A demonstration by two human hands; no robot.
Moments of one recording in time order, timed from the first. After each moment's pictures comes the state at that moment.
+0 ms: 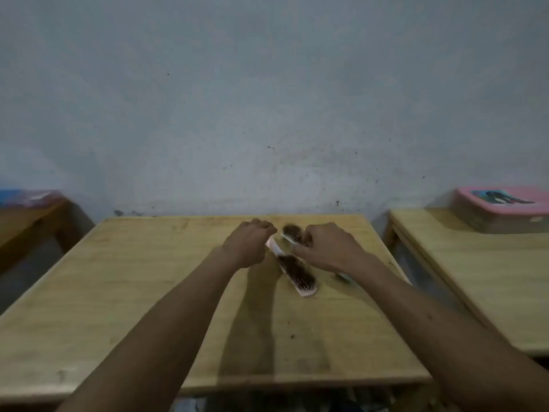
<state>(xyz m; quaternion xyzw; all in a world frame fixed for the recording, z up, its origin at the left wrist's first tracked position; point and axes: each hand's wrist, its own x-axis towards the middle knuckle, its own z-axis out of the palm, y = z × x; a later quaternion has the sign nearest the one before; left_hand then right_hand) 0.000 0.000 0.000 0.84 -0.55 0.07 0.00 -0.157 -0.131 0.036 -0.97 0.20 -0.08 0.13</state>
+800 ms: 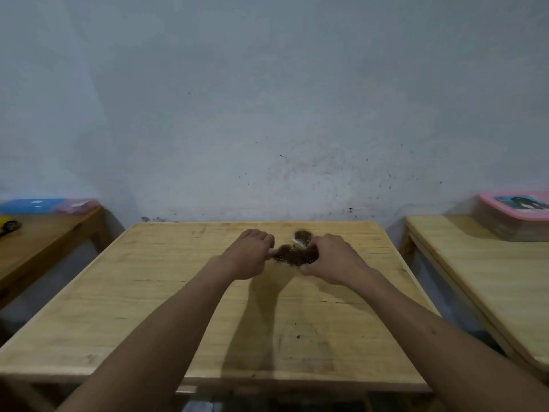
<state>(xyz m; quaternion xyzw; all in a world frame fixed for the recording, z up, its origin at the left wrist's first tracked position) -0.003 0.028 -0.002 0.84 -0.53 0.08 0.00 -0.169 -0.121 0.032 -0.96 0.20 -0.06 0.20</state>
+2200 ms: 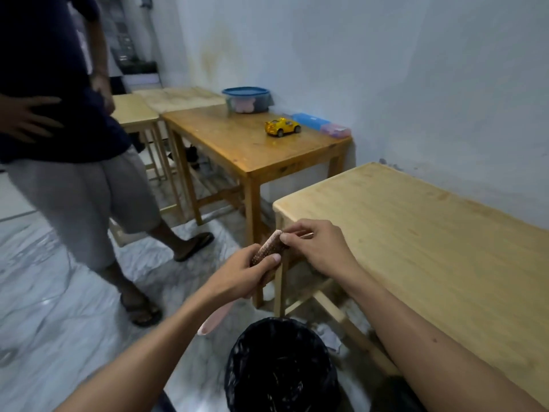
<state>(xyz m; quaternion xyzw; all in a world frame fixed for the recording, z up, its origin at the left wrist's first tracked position) -0.185 0.418 -0.075 0.83 0.05 0.00 0.56 -0.103 0.242 -0.041 -0.84 -0.23 0.04 0.49</state>
